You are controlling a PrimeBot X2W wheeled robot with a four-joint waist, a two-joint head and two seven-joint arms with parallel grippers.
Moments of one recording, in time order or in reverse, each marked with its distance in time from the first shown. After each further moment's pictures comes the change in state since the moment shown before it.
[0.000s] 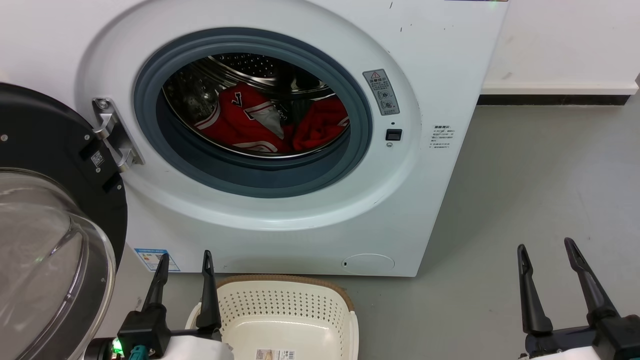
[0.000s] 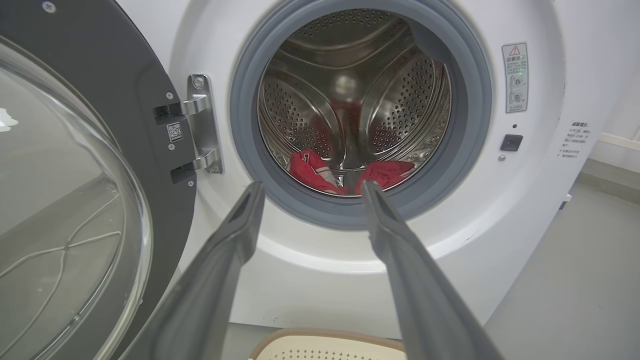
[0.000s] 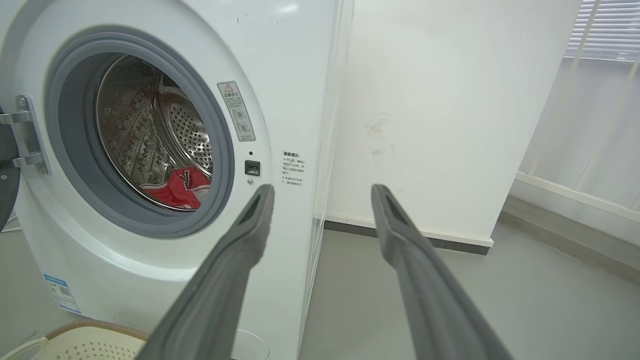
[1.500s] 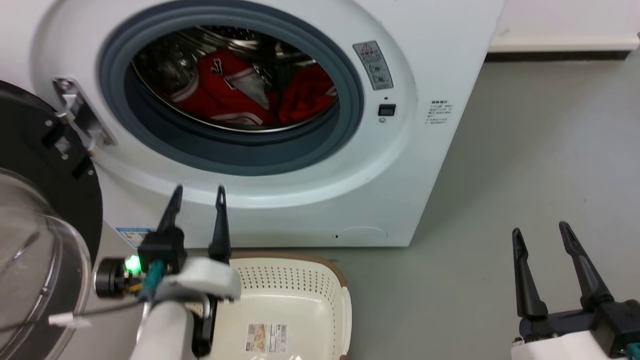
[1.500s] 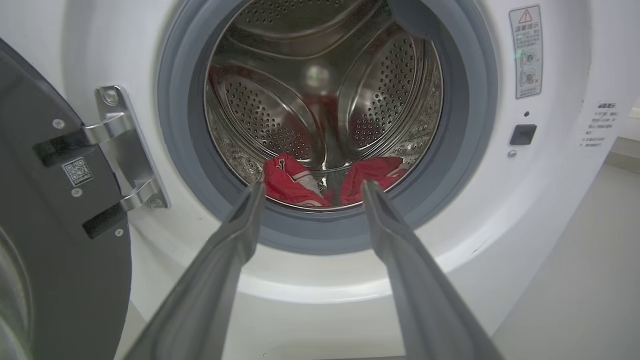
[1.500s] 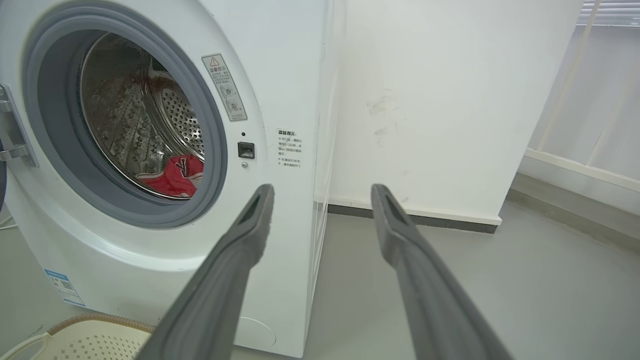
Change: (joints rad) left arm -0.295 0.007 -0.004 0.232 0.061 -0.039 0.000; right arm -0.050 0.000 0.020 0.013 0.031 0.000 -0.001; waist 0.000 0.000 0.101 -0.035
